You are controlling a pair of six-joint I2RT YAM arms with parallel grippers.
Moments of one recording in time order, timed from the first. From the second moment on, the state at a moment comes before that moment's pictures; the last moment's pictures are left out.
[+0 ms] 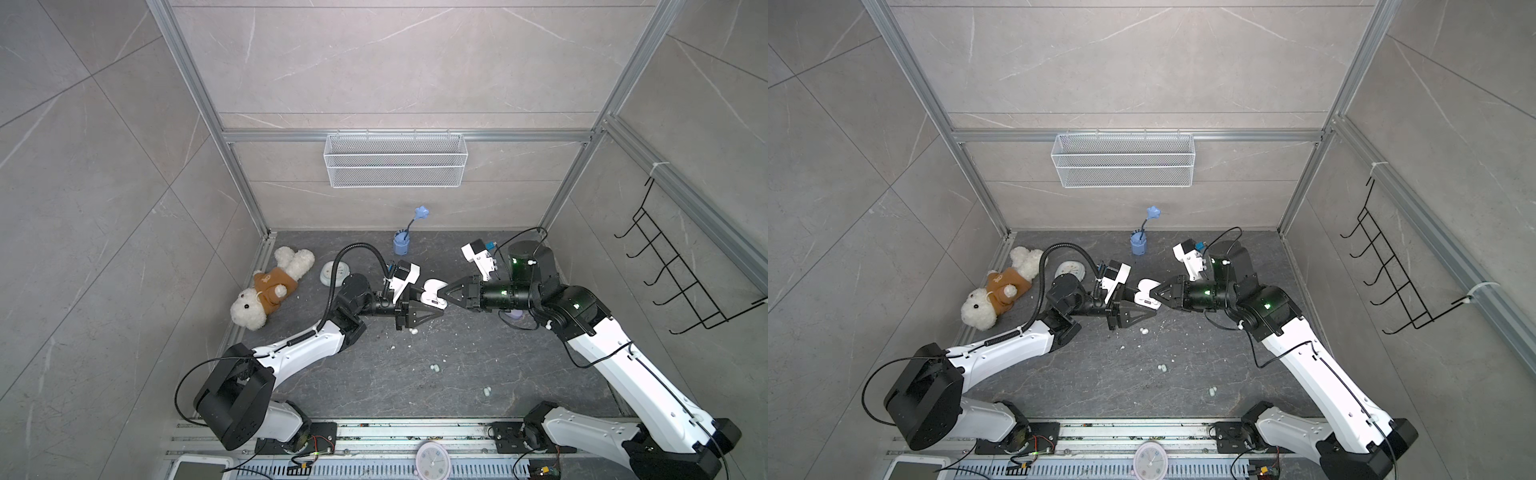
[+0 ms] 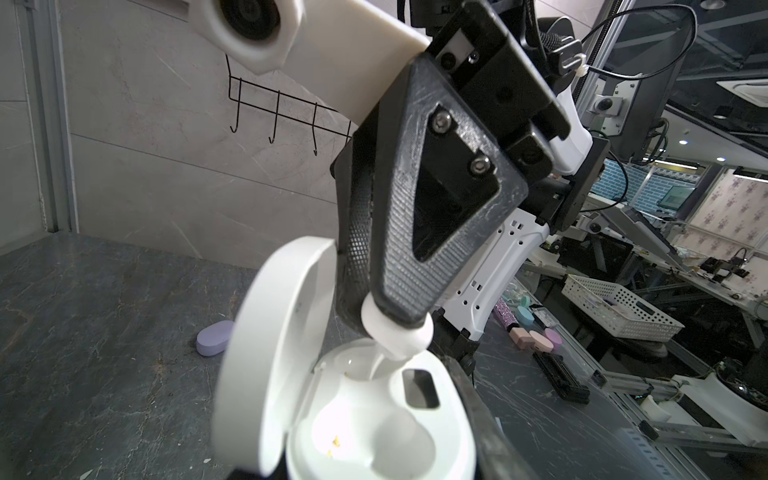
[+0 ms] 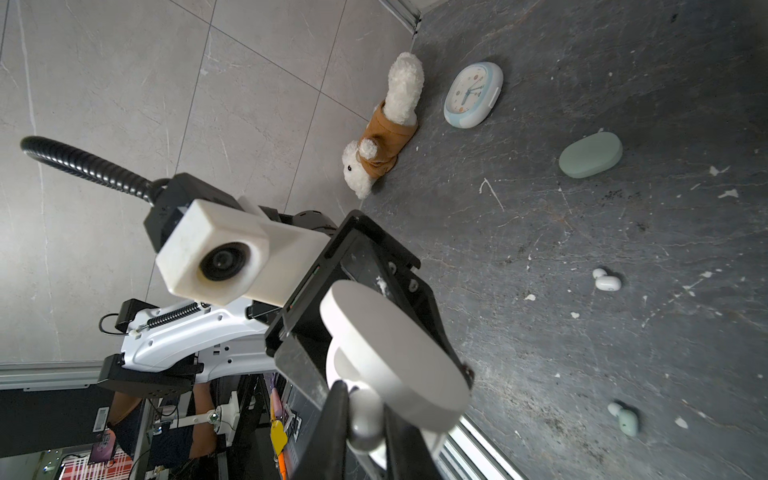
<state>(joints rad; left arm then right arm) -0.72 1.41 0.82 0.81 1.00 -0.42 0.56 1.13 1.34 -0.73 -0.60 0.71</state>
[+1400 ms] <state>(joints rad) -0.73 1.41 0.82 0.83 0.99 -0.48 0.59 1.14 1.40 -0.76 -0.58 0.71</state>
